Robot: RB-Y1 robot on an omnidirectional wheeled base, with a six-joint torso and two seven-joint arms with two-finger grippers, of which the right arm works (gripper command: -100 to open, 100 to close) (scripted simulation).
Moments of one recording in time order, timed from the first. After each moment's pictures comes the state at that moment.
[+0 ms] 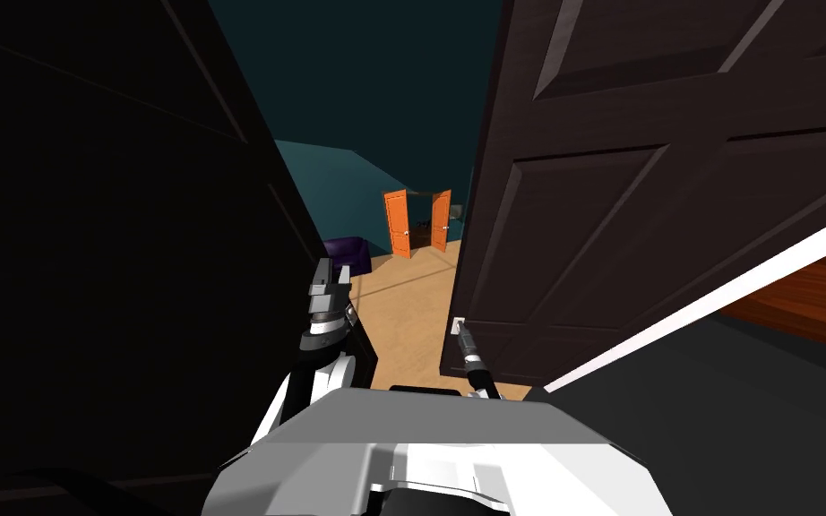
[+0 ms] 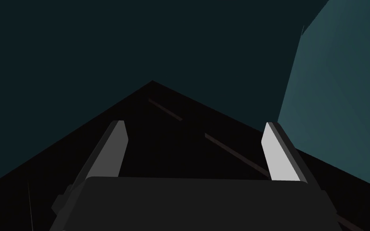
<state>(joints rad) 0.09 -0.05 0.16 -0.91 -0.15 -0.77 0.11</state>
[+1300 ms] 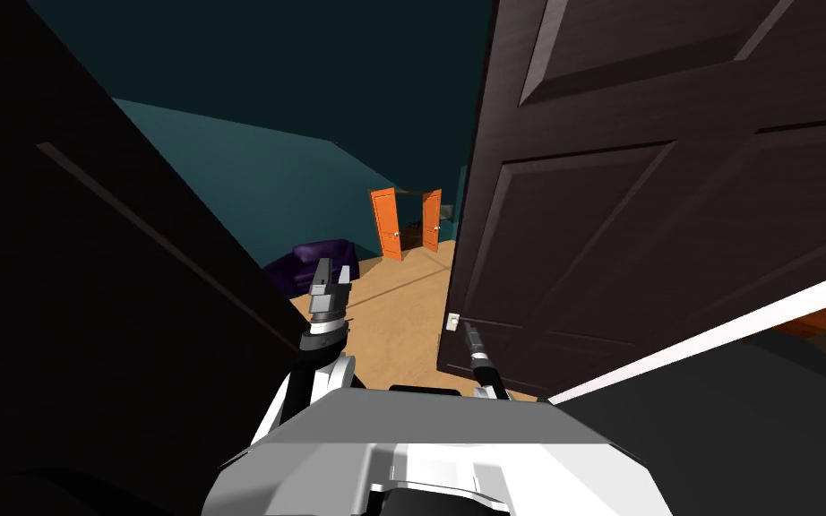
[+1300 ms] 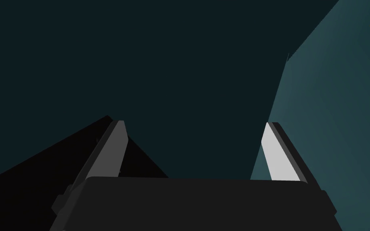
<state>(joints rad) 0.08 -0.08 0.10 -0.90 -0.18 -0.76 0.14</state>
